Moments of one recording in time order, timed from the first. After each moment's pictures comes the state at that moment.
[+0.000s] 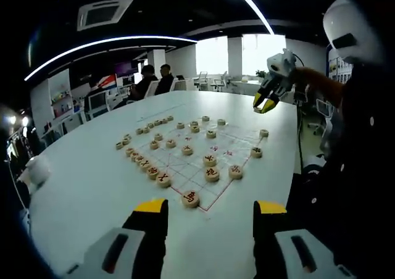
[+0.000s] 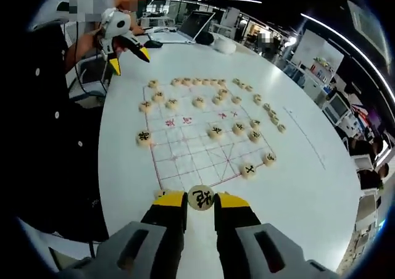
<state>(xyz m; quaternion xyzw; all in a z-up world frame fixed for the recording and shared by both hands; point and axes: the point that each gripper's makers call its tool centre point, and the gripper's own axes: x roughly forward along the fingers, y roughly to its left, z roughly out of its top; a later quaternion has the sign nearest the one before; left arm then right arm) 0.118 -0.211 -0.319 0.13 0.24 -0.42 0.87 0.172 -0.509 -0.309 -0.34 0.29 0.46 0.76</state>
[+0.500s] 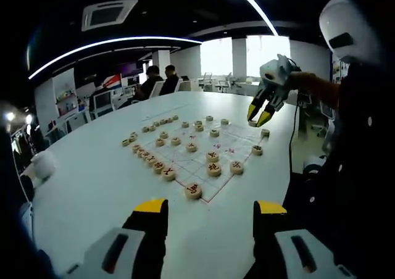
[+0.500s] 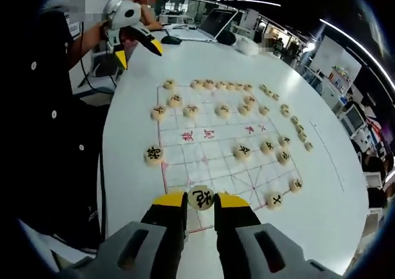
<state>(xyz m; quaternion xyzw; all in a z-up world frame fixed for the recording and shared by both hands) 0.110 -0.197 -0.317 0.13 0.24 -0.40 0.87 0.174 -0.452 -0.340 -0.35 0.29 0.52 0.72</state>
